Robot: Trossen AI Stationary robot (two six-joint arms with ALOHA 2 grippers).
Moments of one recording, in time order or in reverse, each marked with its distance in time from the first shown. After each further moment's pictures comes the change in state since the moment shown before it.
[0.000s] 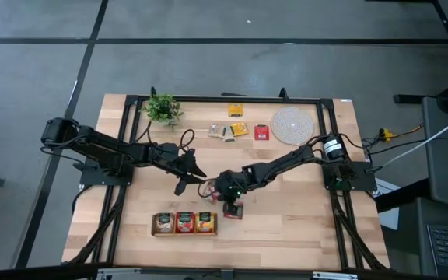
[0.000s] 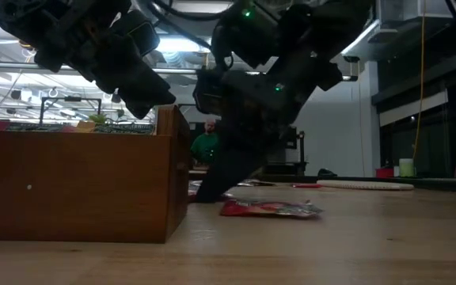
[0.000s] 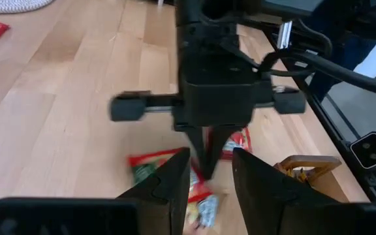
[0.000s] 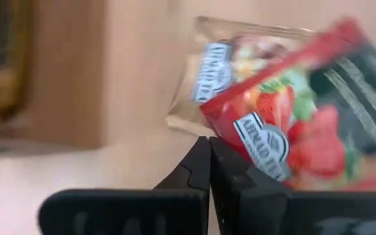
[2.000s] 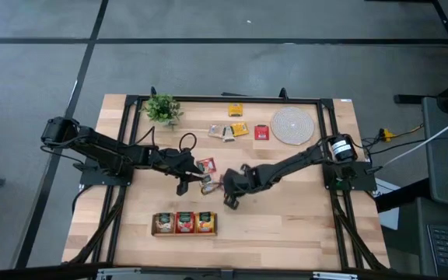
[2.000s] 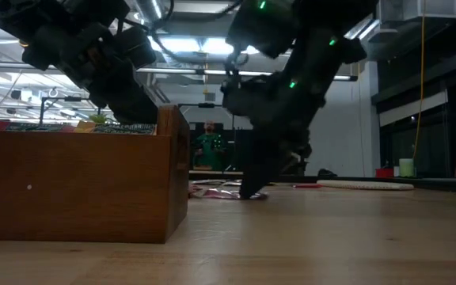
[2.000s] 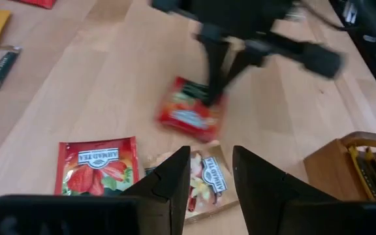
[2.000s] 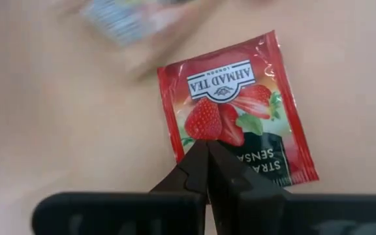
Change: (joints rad) left arm -0.046 0.000 0.000 -0.132 -0.199 -0.025; right arm 0.059 -0.081 -0.001 -0.275 0.296 0.324
